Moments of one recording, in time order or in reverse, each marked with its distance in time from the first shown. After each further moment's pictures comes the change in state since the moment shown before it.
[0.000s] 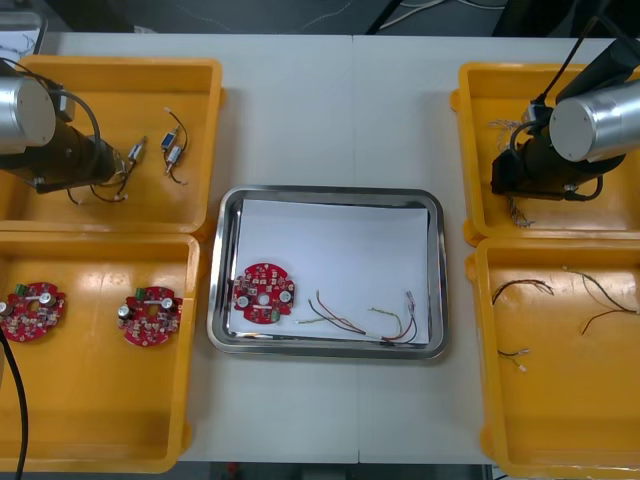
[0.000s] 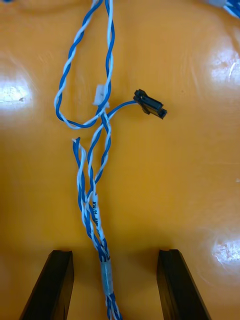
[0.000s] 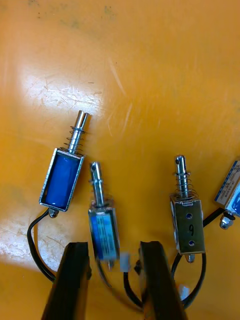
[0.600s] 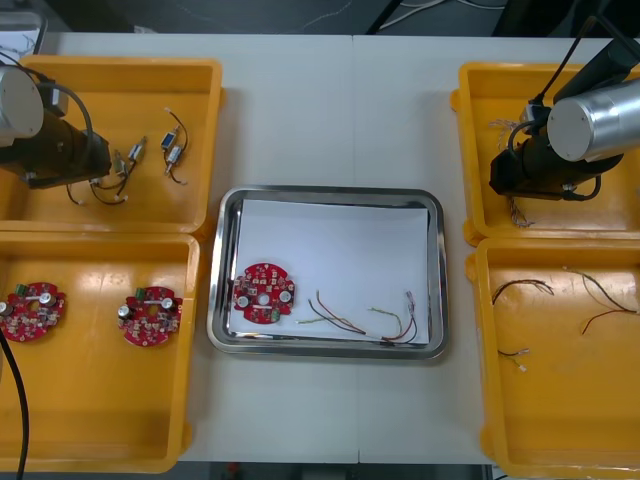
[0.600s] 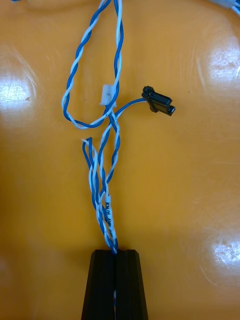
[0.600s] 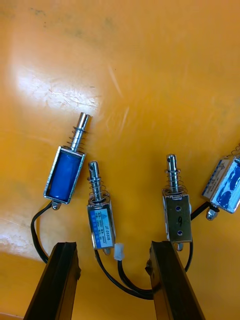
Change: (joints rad) right arm -0.002 0.002 0.003 0.000 0.000 0.002 0.000; left arm 0.000 0.000 0.036 -0.032 0.018 0.040 0.000
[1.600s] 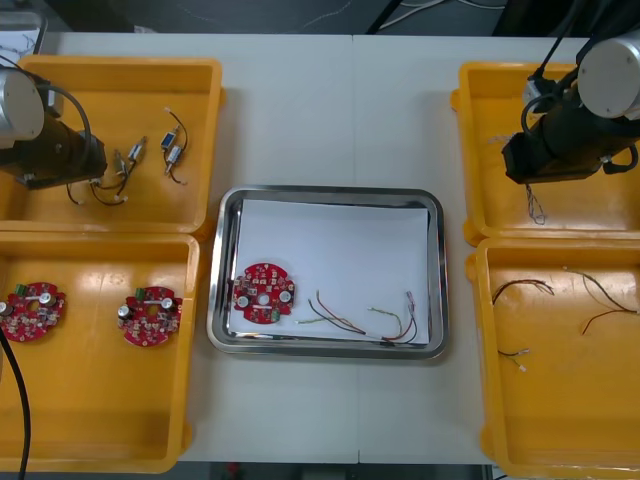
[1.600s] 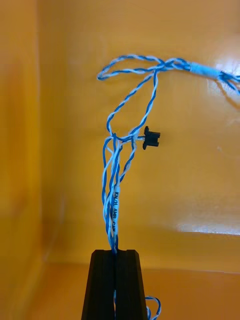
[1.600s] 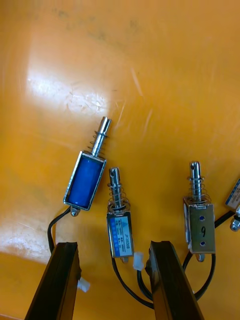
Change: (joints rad) right arm -0.010 -0.037 -0.099 -0.229 -0.038 0.311 0.136; left arm -0.004 0.000 0.003 0.026 -0.035 -0.026 0.000
